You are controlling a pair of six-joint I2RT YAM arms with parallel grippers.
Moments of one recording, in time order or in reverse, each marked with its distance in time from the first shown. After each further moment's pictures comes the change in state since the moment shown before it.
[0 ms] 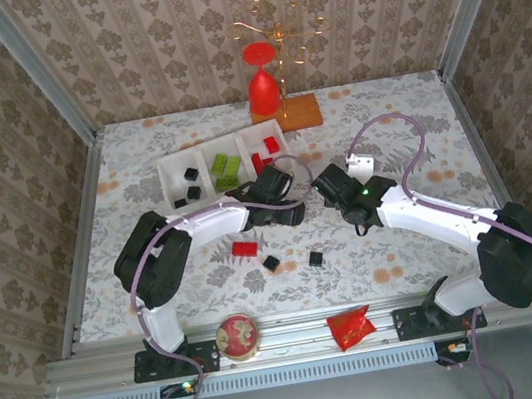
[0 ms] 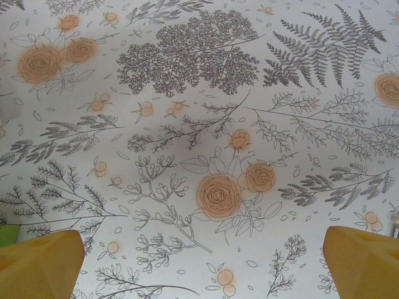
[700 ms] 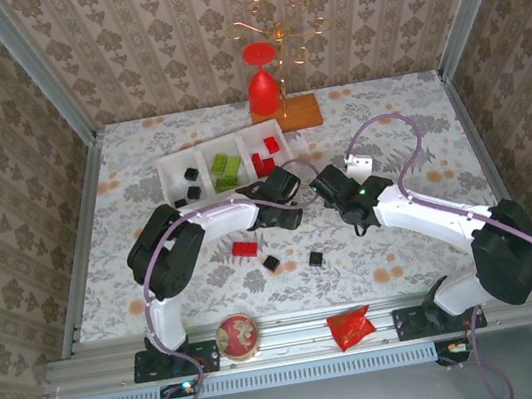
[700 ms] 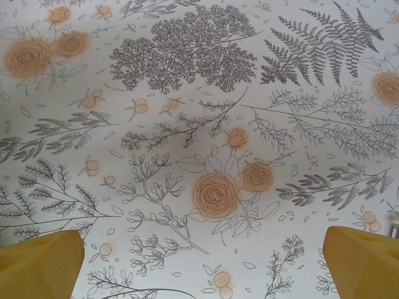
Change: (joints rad) left arm -0.019 0.081 0.061 -0.075 -0.011 0.046; right arm 0.000 0.031 0.002 -0.001 0.007 0.000
